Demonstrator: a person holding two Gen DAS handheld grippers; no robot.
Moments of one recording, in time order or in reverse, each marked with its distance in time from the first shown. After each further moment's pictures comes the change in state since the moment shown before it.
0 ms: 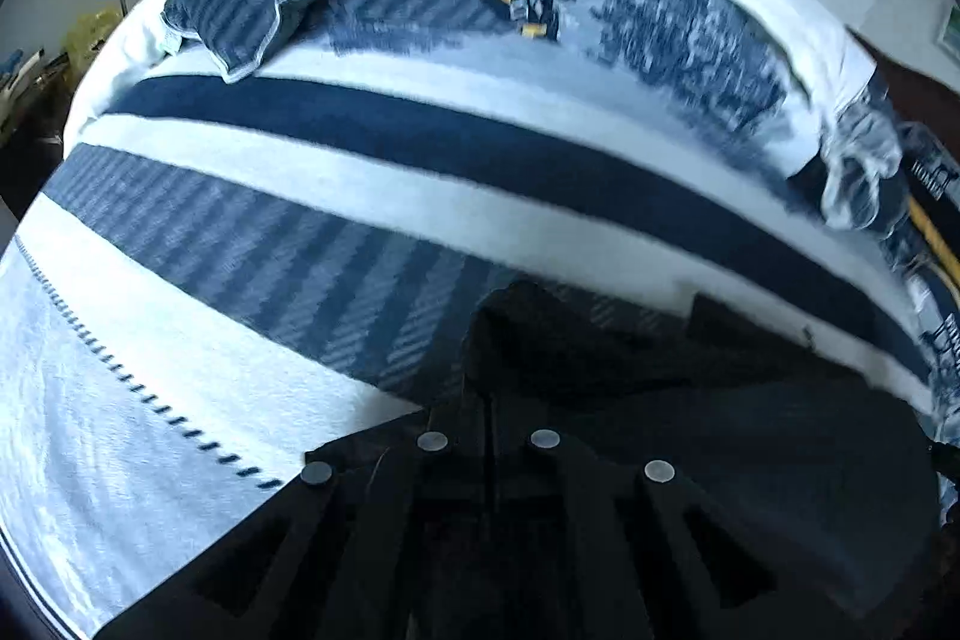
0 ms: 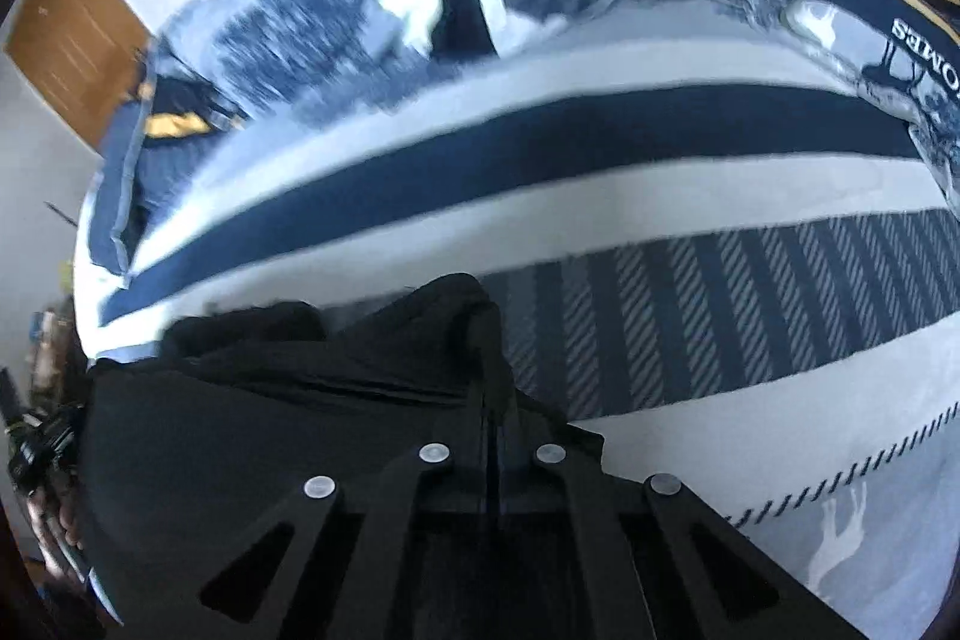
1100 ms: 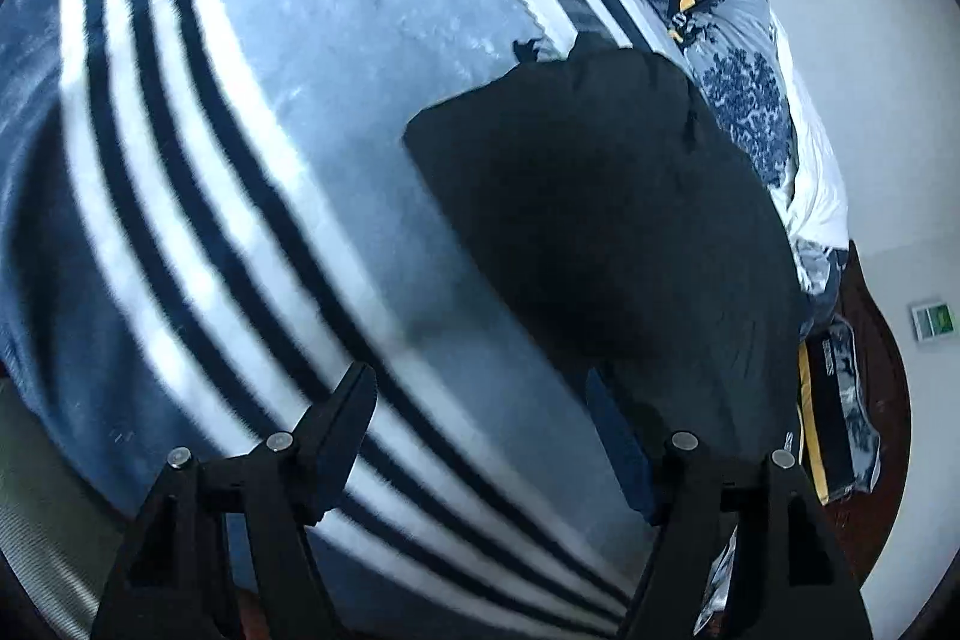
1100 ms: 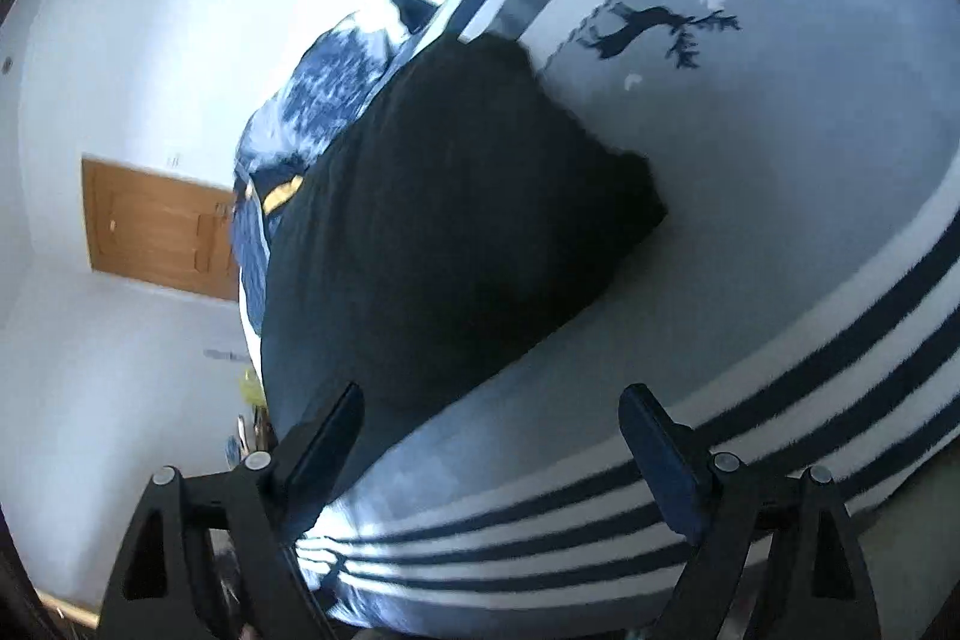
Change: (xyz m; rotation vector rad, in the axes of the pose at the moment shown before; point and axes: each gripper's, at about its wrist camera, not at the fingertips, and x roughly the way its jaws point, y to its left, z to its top) left arm -0.150 0.082 -0.263 -0.705 0.126 -0.288; right arm -0.099 -0.059 -0.285 0.536 -0.090 0.475
